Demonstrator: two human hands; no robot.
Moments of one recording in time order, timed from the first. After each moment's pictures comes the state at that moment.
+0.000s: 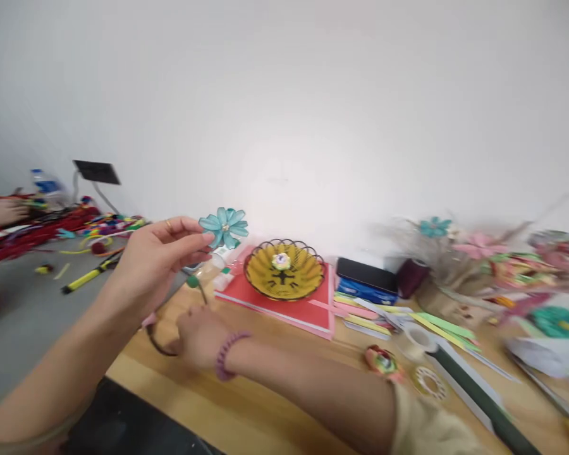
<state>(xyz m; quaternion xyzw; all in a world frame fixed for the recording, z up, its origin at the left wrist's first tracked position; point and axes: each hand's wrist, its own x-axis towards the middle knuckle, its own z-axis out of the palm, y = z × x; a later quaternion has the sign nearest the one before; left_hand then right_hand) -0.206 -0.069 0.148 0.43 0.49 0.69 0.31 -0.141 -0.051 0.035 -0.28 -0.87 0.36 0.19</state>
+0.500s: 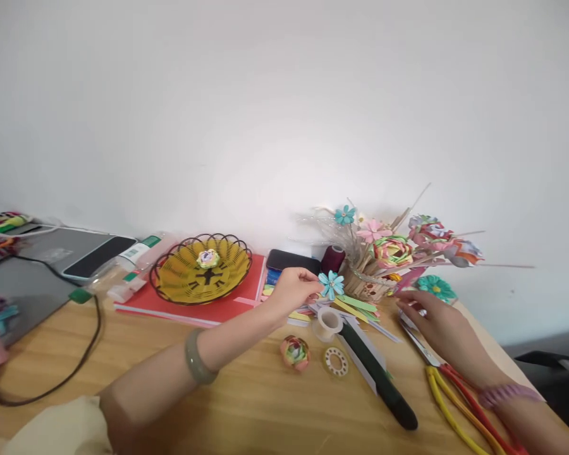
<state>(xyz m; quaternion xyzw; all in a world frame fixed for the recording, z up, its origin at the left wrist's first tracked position) 0.071 0.021 0.057 0.50 0.47 0.40 0.61 0.329 -0.021 0.045 -0.68 -0.71 -0.06 0.18</state>
